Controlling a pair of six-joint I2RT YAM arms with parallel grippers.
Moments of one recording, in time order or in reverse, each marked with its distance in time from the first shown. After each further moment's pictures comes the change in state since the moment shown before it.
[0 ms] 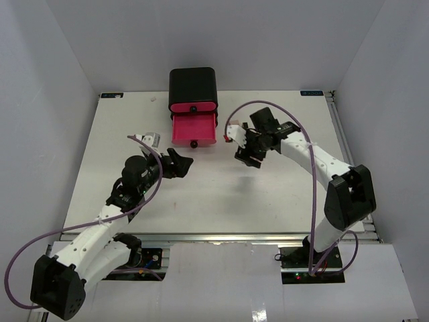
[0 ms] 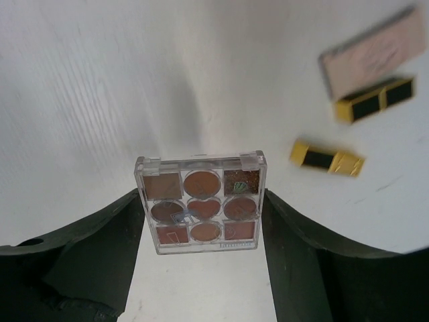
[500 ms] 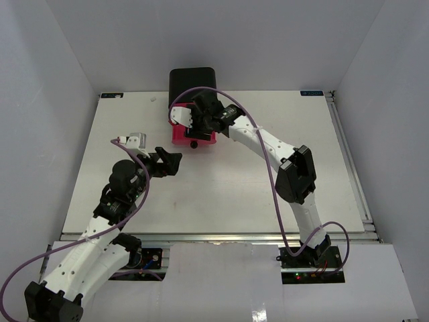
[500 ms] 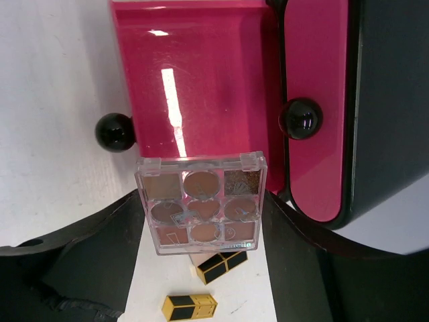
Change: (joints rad) left arm 0.000 -0.189 0.075 -0.188 -0.159 0.035; right arm 0.286 0.542 0.807 0.069 0.206 -0.057
